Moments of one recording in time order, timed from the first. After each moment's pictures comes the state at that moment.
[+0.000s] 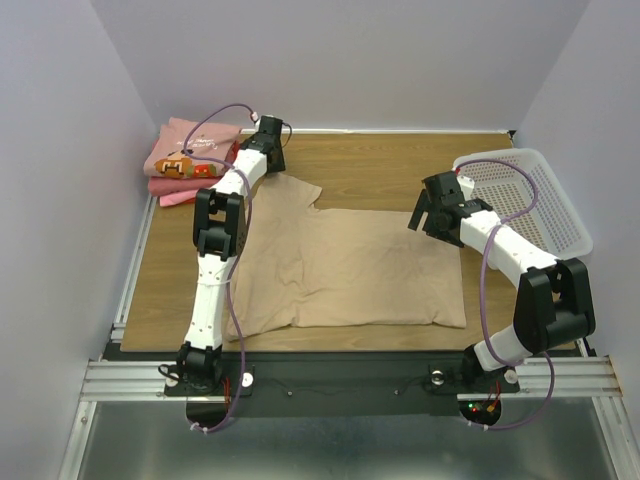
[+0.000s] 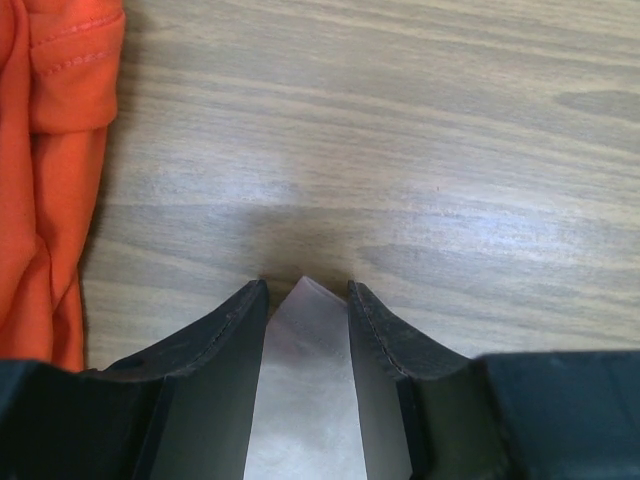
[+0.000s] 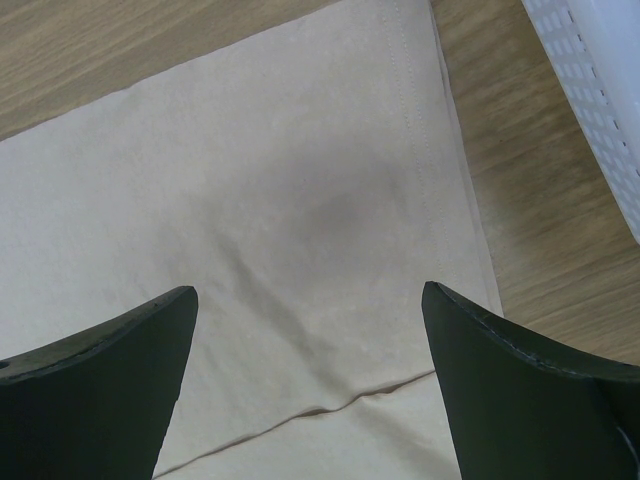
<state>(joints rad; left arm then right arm) -0.25 2.55 2.25 -0.54 -0.23 -0.34 0.28 1.50 1.05 -0.56 0.39 0.61</state>
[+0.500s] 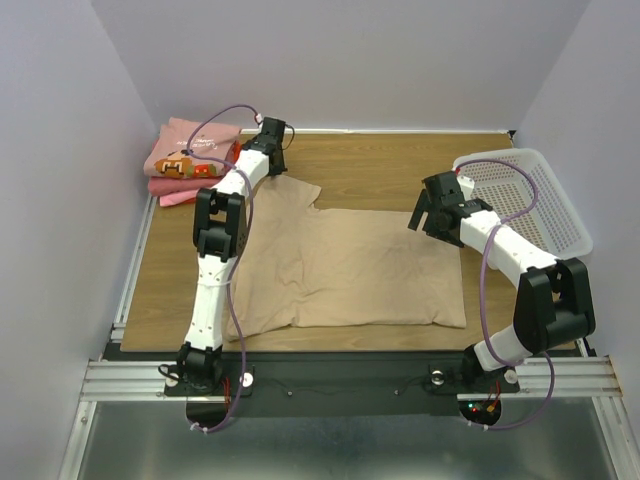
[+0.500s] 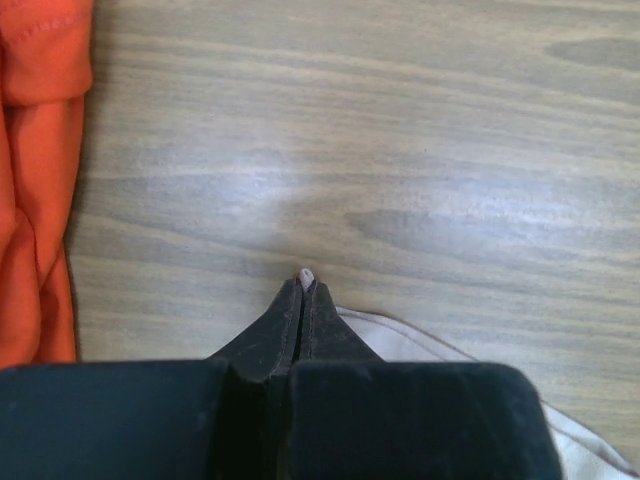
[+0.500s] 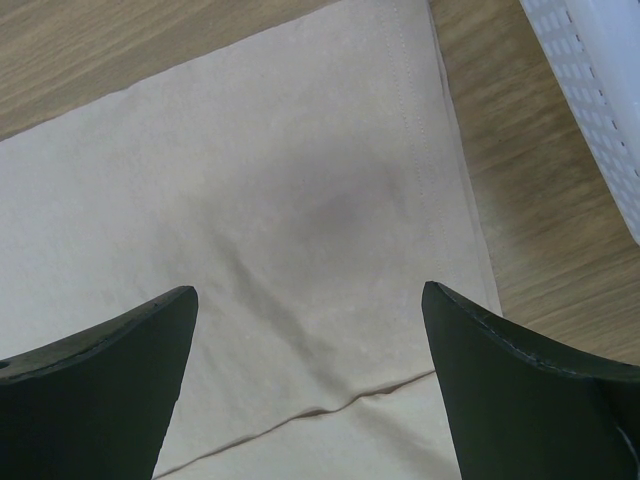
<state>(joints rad) -0.26 2.52 2.21 -0.55 -0.23 -0.31 0.28 1.50 1.05 -0.56 0.39 0.61</state>
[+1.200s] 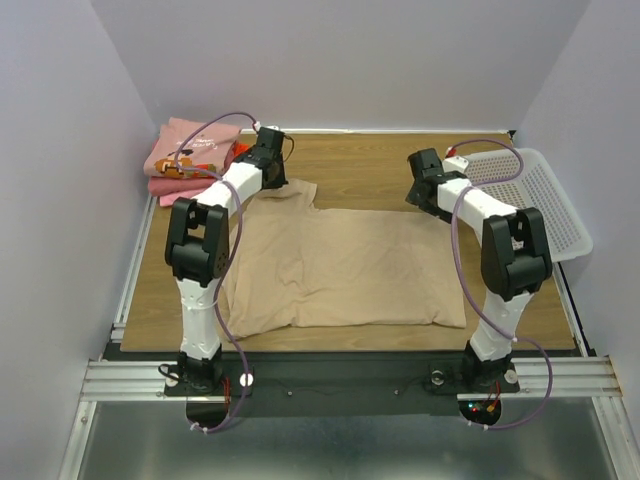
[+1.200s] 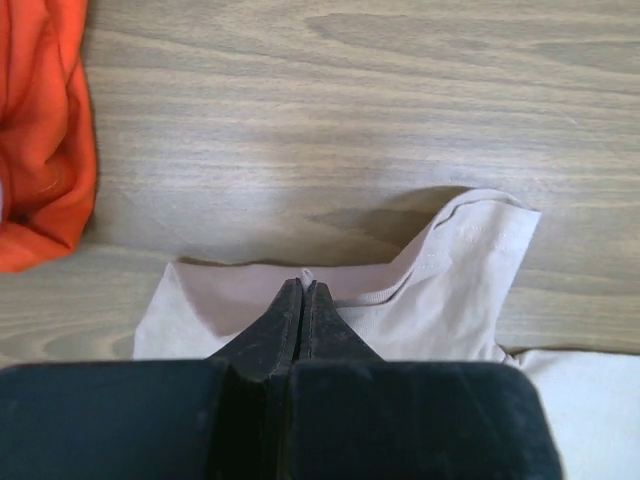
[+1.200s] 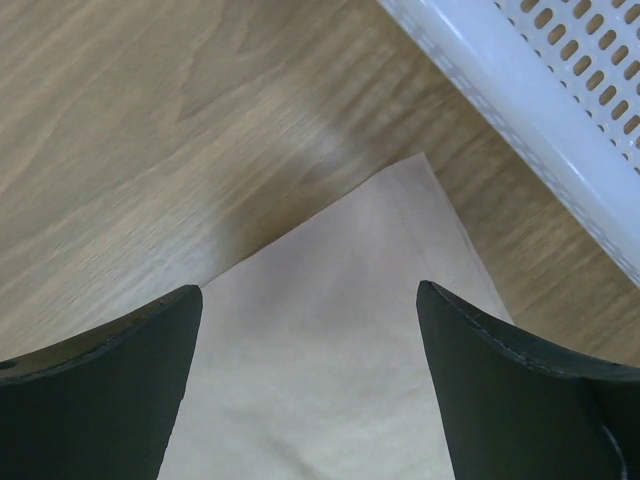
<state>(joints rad) -0.31 2.09 1.67 -0.42 -0.19 -0.32 0.25 1.88 1.37 -0.54 0.60 0.73</state>
